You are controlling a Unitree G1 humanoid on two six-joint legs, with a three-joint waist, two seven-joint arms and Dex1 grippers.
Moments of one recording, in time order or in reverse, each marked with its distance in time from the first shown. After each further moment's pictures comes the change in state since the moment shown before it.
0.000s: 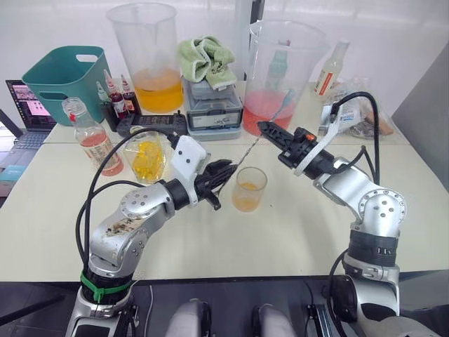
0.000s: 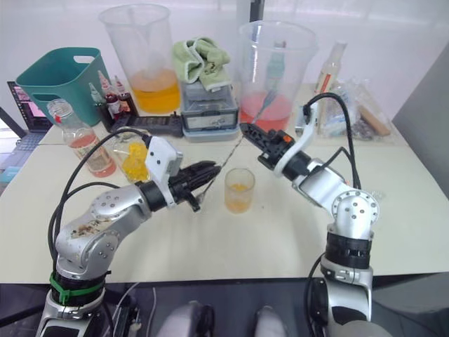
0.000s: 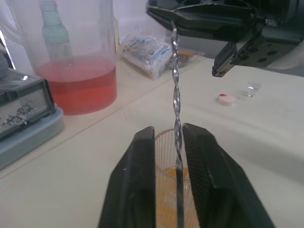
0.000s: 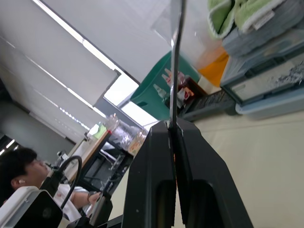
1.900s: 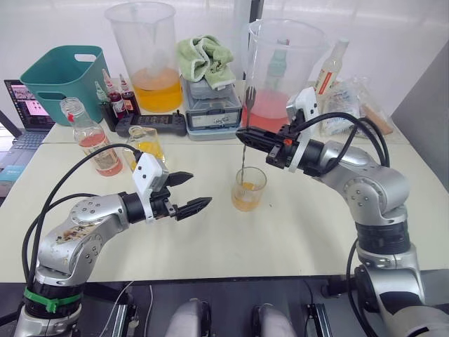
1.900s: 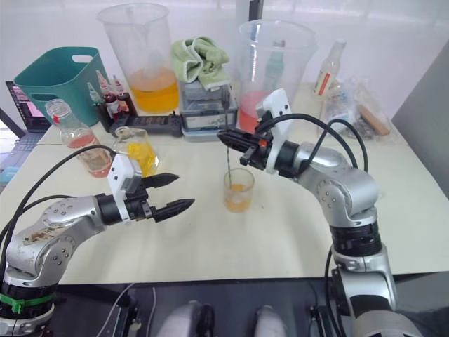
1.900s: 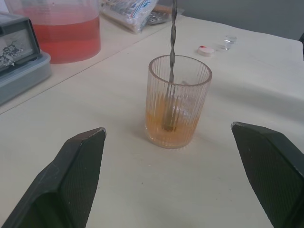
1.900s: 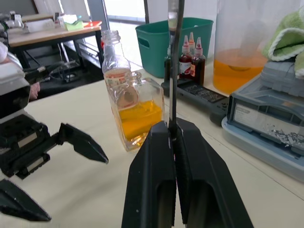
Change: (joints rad) left arm 0.165 0.258 0.093 0.096 -0.097 -0.096 -0.269; right arm -0.076 -0.192 0.346 -0.110 -0.650 -0.109 0.551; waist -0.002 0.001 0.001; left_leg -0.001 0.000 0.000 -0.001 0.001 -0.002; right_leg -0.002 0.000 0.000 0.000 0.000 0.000
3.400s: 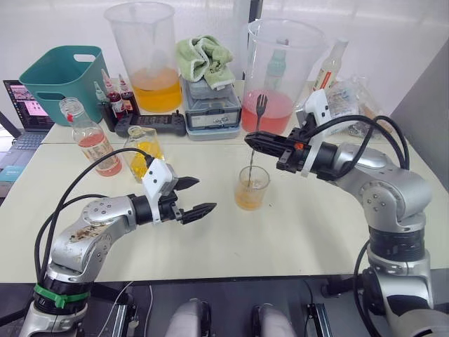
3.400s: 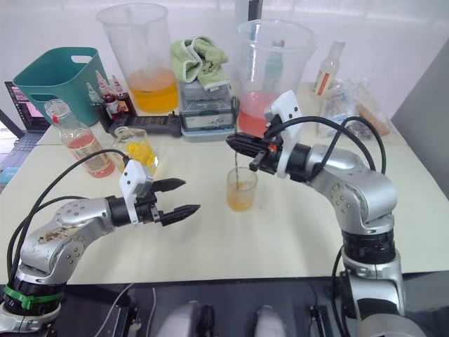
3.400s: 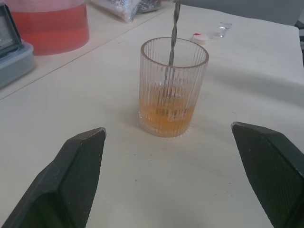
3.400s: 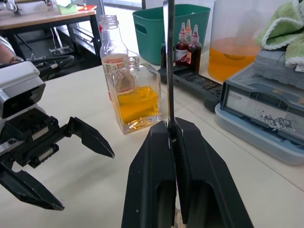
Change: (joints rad) left arm -0.019 -0.015 -0.067 0.044 0.060 -0.038 -0.026; right arm 0.036 0.026 -0.071 -0.084 -0.042 0.054 -0.007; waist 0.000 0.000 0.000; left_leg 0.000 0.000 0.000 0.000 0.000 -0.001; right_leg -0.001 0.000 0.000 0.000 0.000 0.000
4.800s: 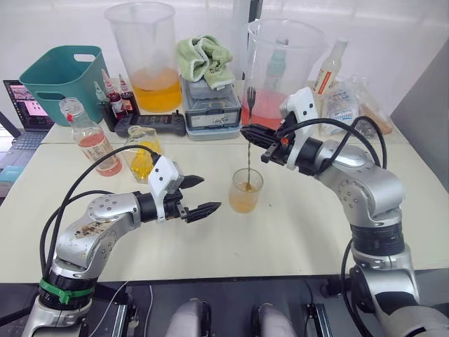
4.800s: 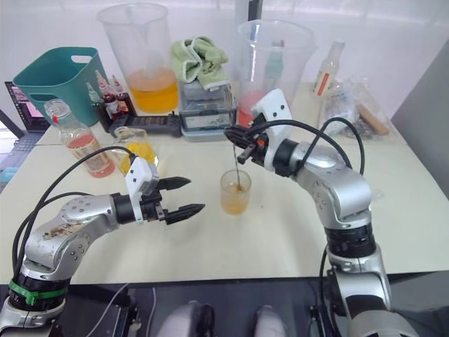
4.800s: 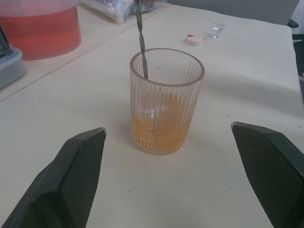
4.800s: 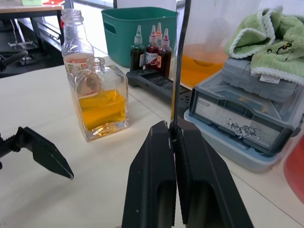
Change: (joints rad) left arm -0.035 -0.012 -0.024 -0.004 0.004 0.028 0.000; right arm -0.037 0.067 0.076 0.099 -0.161 -0.117 -0.066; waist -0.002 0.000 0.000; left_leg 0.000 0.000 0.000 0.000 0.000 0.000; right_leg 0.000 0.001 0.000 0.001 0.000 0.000
